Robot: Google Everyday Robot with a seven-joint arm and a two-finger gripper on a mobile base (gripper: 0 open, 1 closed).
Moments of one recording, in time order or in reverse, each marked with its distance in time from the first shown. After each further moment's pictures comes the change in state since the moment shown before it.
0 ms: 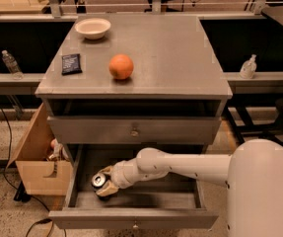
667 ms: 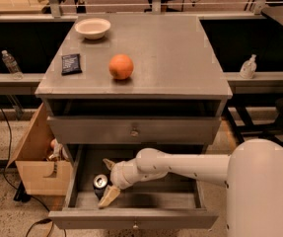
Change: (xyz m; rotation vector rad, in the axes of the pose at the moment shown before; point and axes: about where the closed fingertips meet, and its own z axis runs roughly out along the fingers) arm -0.001 0.002 0.003 -0.005 -0.001 0.000
